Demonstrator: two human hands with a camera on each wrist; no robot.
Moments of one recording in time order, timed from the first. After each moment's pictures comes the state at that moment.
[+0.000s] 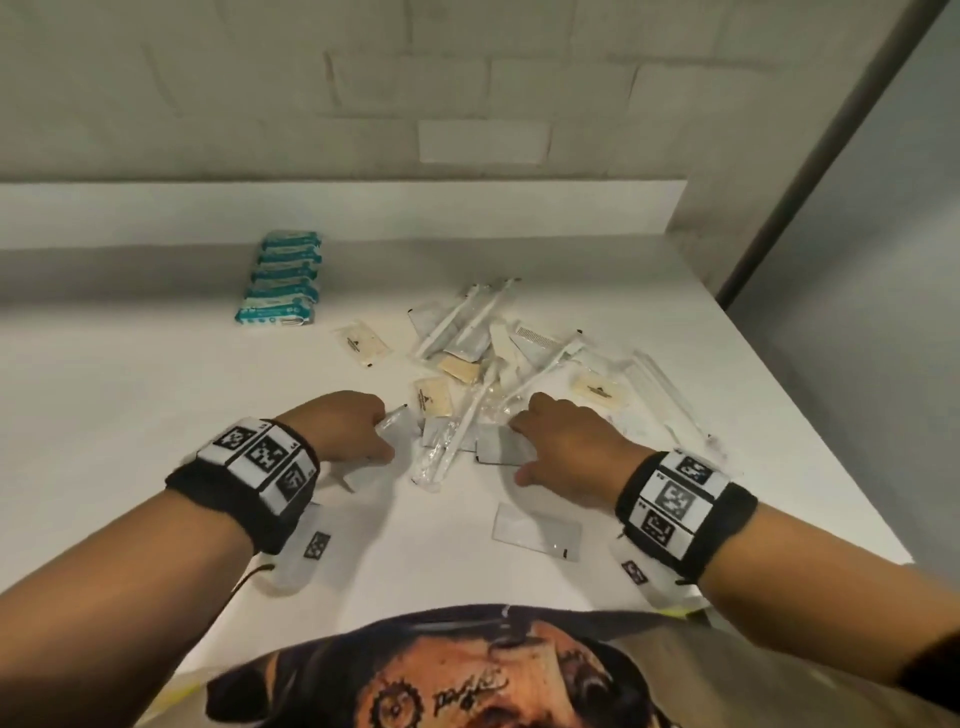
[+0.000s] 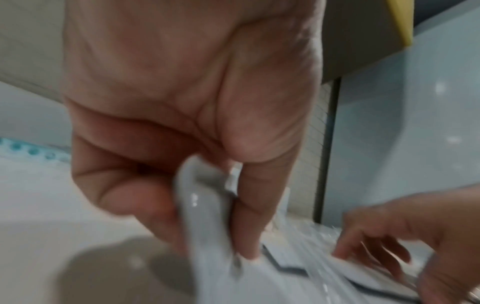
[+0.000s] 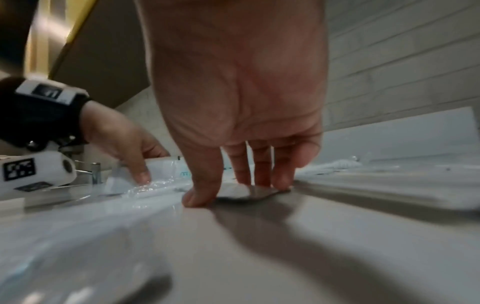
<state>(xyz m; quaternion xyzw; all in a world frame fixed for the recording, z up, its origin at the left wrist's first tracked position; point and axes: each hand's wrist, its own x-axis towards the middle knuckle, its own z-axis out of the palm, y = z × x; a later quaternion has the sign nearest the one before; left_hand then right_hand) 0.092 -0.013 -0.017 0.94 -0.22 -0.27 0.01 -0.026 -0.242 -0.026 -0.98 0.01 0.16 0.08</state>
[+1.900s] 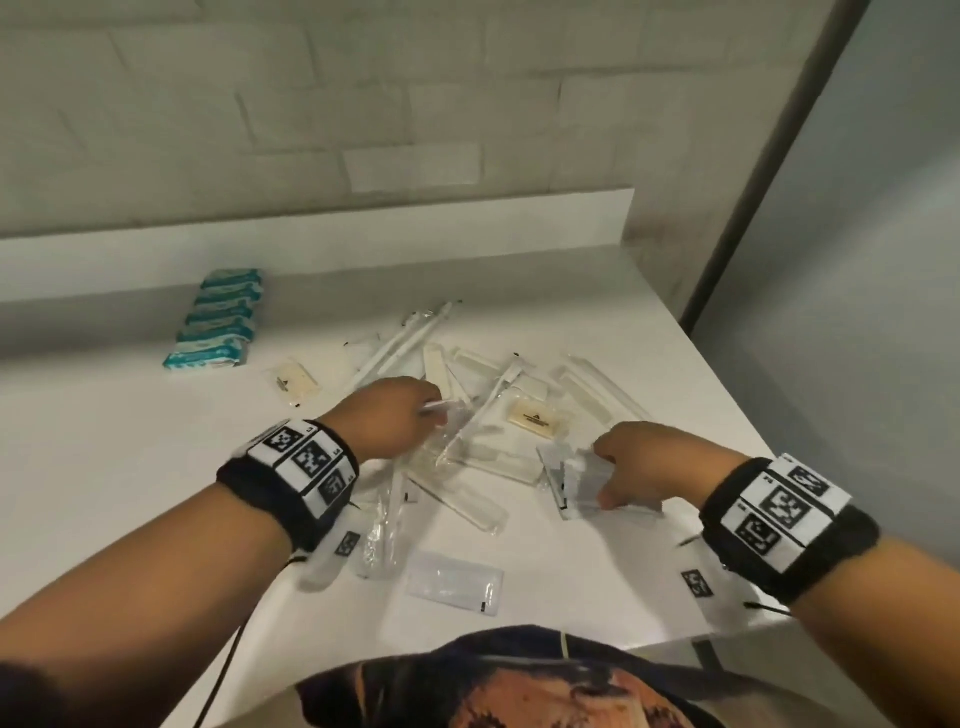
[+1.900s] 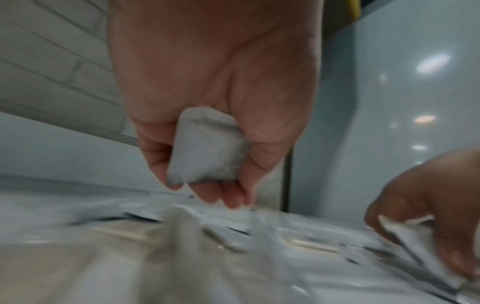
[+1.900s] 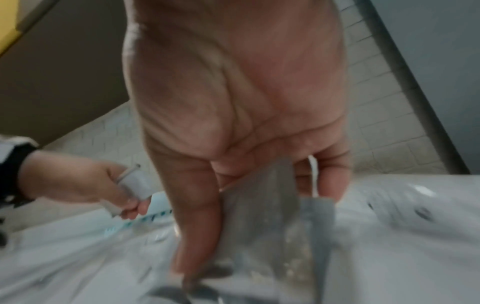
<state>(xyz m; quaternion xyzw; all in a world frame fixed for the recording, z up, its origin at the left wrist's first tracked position) 0.092 -0.145 -0.012 0.92 -0.34 -0.16 0.10 -0.054 -0.384 -0.008 -0.95 0.10 0.29 0.04</state>
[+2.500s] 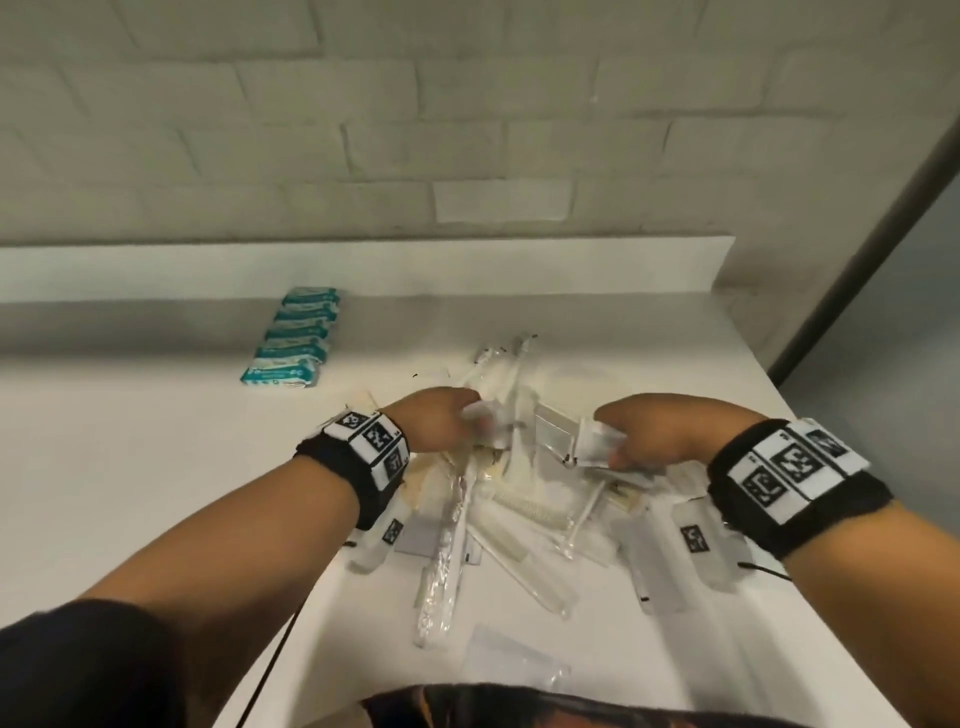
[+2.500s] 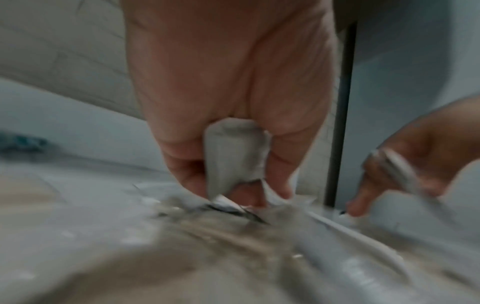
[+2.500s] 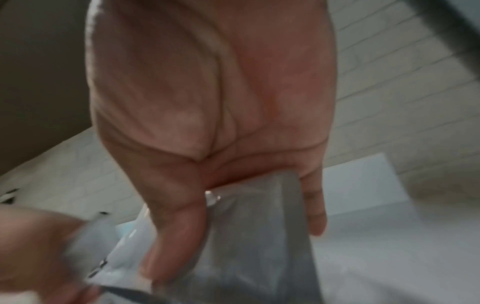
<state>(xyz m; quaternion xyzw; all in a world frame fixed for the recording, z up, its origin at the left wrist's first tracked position) 0.165 -0.133 -0.018 0.91 -0.31 -0.24 0.14 0.060 -0.362 0.032 -0.96 -0.01 0.29 0.05</state>
